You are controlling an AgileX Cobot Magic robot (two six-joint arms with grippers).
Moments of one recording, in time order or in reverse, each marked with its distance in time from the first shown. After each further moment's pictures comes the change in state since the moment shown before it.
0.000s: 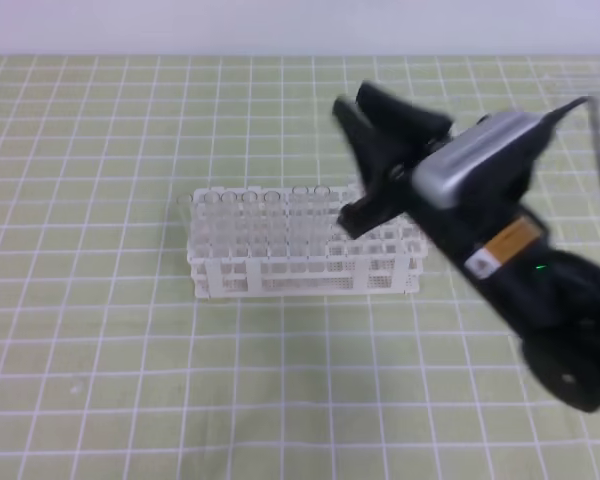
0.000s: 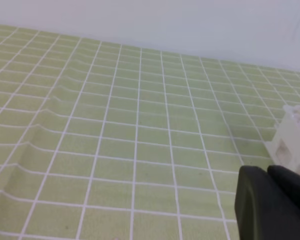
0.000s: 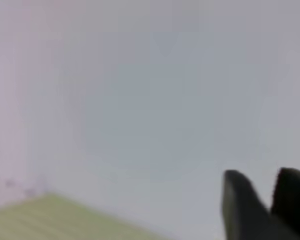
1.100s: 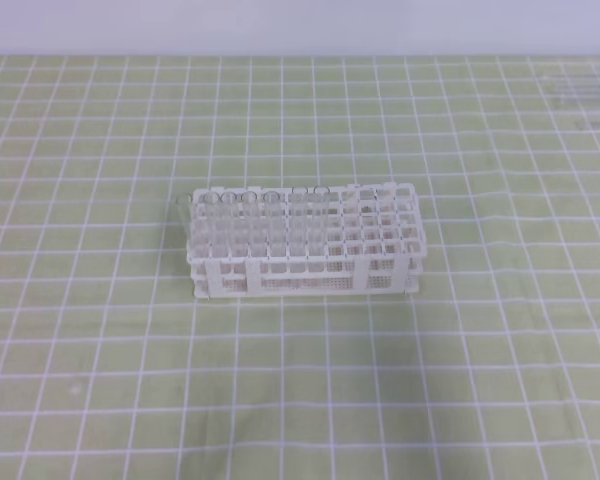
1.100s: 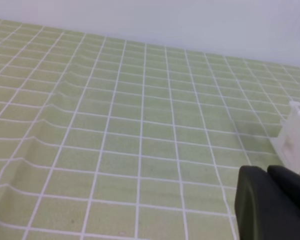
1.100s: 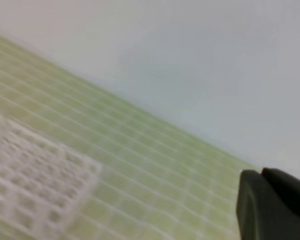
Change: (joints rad) left arm 0.000 0.000 -0.001 0.000 0.021 -0.001; right arm -0.299 -0.990 0.257 0.281 1.053 -0.526
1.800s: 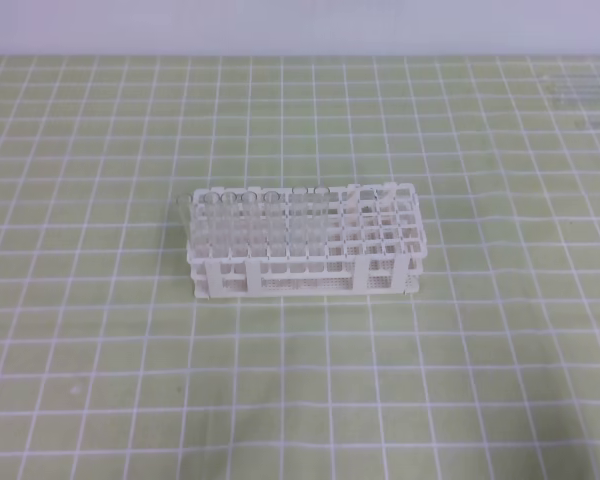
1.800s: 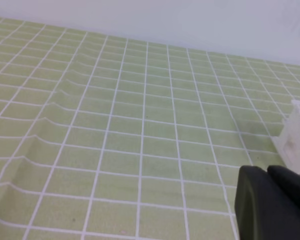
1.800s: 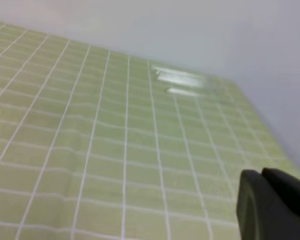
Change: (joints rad) left arm 0.000 -0.001 -0.002 0.000 0.009 0.000; right arm -0.401 -0.580 0.445 0.030 0.212 0.087
